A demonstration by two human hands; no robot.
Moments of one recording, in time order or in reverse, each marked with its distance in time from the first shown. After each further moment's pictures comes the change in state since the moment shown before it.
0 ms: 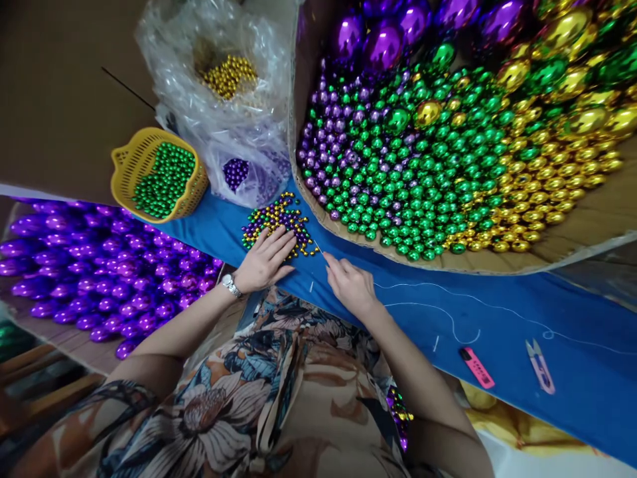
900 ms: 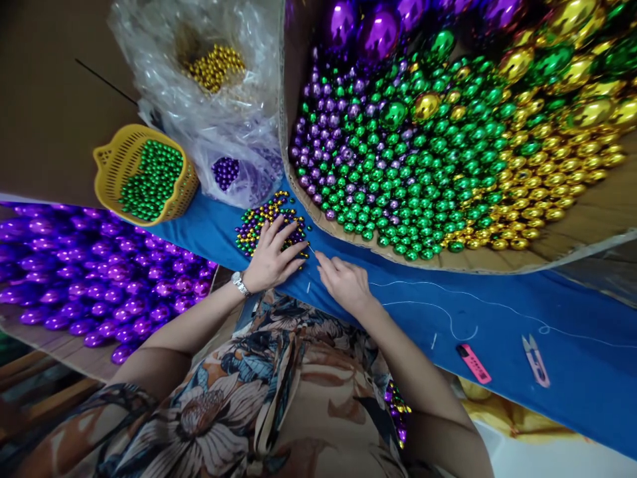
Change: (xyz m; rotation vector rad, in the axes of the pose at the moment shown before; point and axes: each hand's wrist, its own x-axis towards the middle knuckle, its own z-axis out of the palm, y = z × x) left_hand 0.027 0.018 0.010 0.033 0.037 -0.094; right_hand 0.012 -0.004 -0.002 -0.039 -0.087 -0.031
